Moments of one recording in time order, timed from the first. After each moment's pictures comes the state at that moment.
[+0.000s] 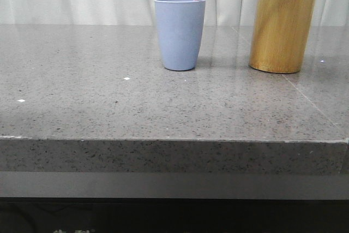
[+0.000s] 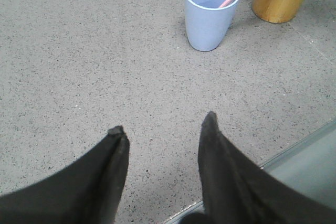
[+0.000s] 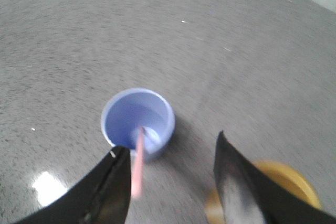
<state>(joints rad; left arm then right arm) -0.44 0.92 -1.21 -0.07 1.00 0.14 0.32 1.58 -1.93 0.20 1.11 -0.22</state>
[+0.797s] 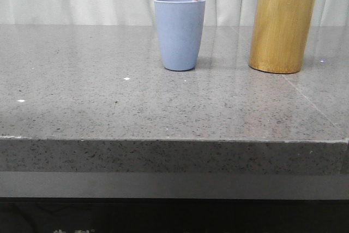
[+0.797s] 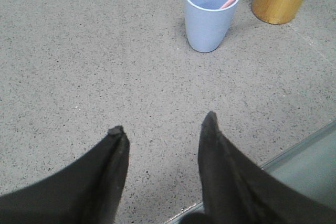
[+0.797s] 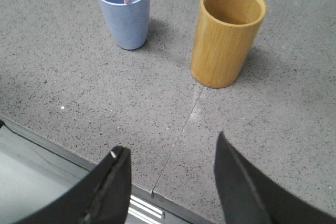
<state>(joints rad) -0.44 0.92 -1.21 -0.07 0.99 0.14 0.29 0.68 -1.02 0.12 0.96 -0.08</state>
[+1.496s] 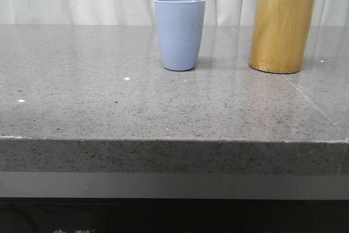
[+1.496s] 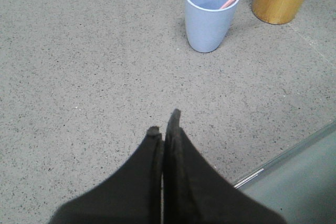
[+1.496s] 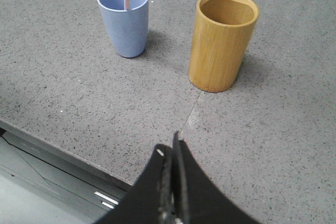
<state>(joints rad) -0.44 0.92 -1.21 -0.07 0.99 0.14 0.29 0.55 -0.90 0.11 0.89 -0.08</state>
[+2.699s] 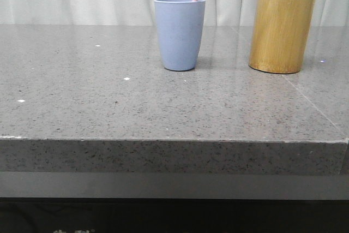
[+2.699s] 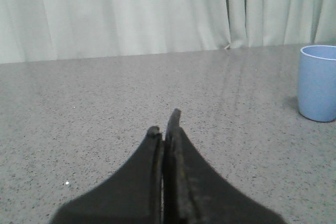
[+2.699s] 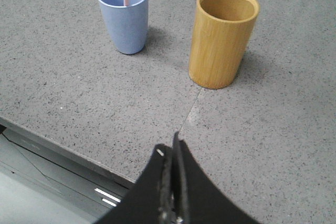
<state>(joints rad) -0.16 0.15 -0.16 -0.10 0.07 0.15 0.29 0.55 -0.90 0.11 0.90 -0.08</state>
